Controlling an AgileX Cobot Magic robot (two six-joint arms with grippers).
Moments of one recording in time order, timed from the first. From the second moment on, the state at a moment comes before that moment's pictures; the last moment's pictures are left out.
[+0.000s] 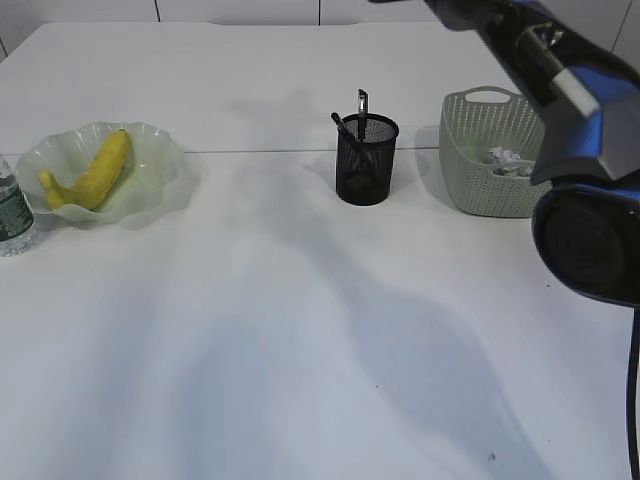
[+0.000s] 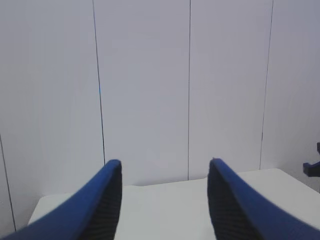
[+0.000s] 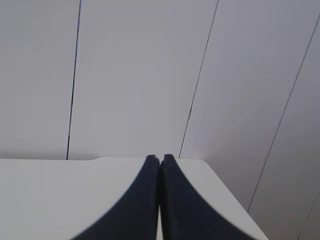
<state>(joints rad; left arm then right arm) 0.13 0.89 -1.14 -1.20 0.30 1.09 0.43 2.59 -2.93 -1.23 0.83 0.85</state>
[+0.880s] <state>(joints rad) 0.13 0.89 -1.14 -1.22 0.18 1.09 0.43 2.24 -2.94 -1.10 0.95 0.55</state>
